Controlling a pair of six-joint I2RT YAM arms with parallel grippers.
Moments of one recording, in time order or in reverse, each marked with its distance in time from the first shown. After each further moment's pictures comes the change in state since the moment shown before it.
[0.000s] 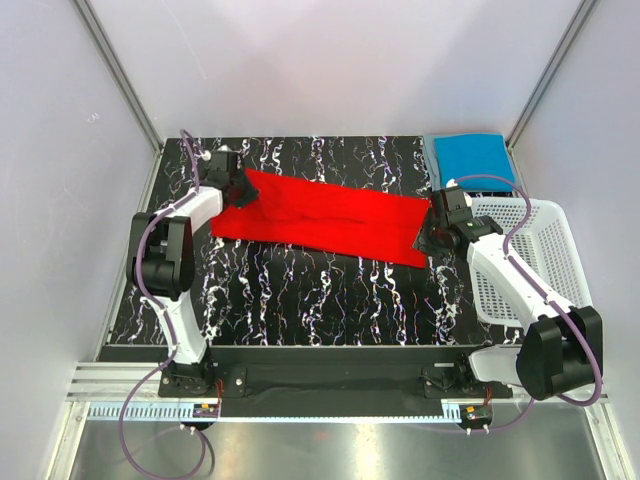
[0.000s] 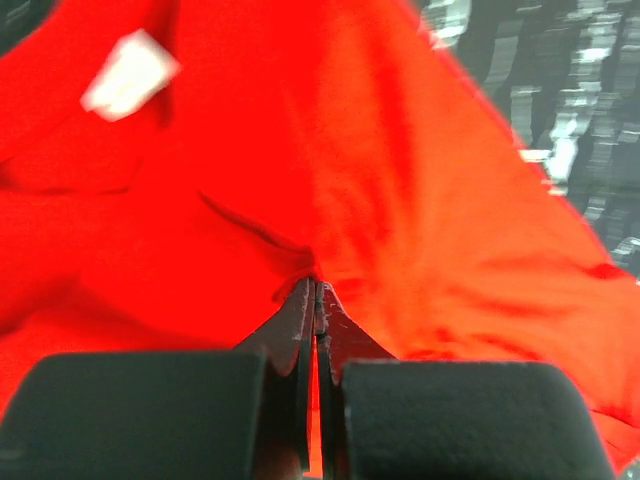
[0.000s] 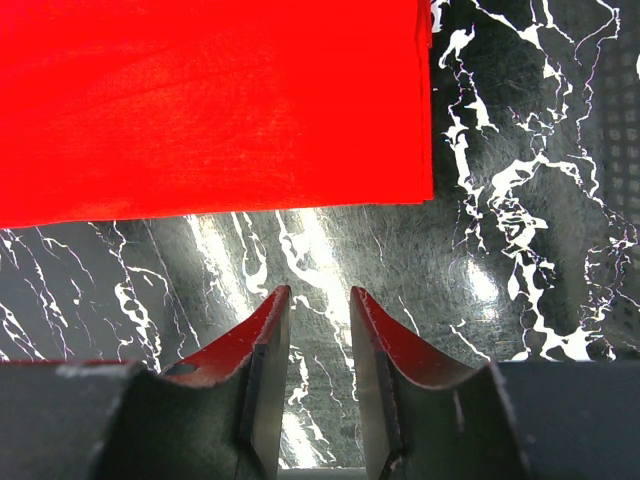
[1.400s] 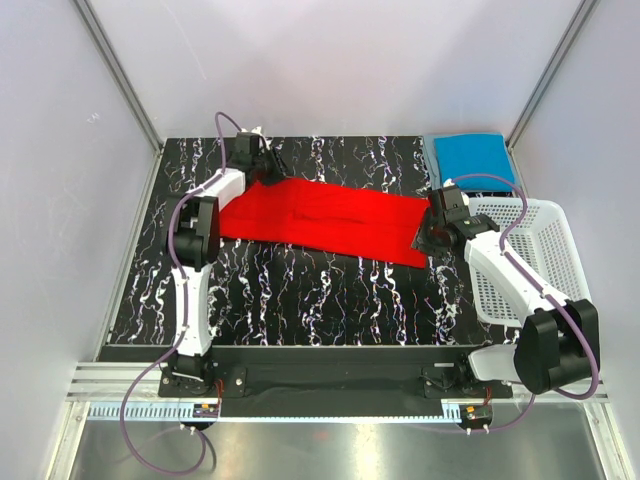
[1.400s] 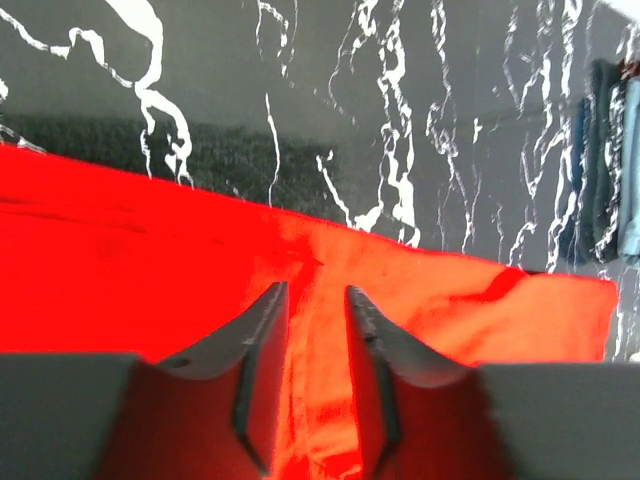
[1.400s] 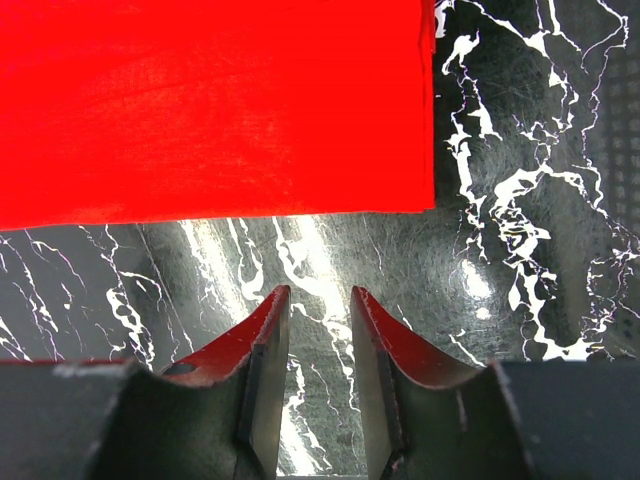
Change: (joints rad) left arm -0.065 0.372 0.436 0.085 0.266 0.100; right arm 0.000 0.031 0.000 0.021 -0.001 -0.015
